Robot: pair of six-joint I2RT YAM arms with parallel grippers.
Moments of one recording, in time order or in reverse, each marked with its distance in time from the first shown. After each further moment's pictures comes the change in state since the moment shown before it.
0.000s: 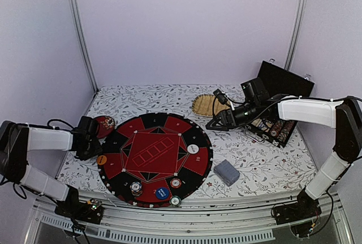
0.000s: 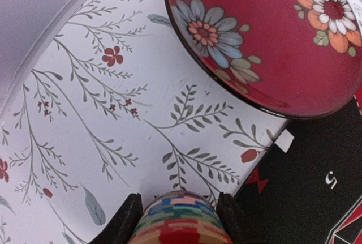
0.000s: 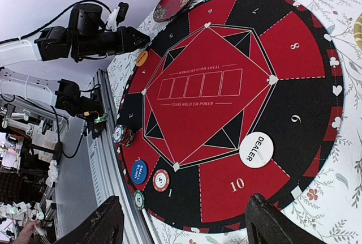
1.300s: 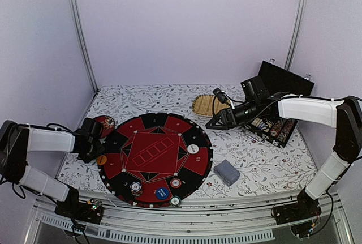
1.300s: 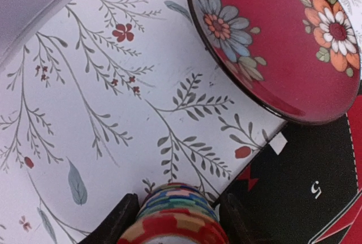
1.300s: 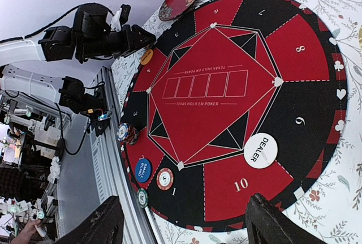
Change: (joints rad) left arm -0.059 0.011 -0.013 0.007 -0.040 -0.229; right arm 0.000 0.000 0.024 -0.035 -0.017 -0.020
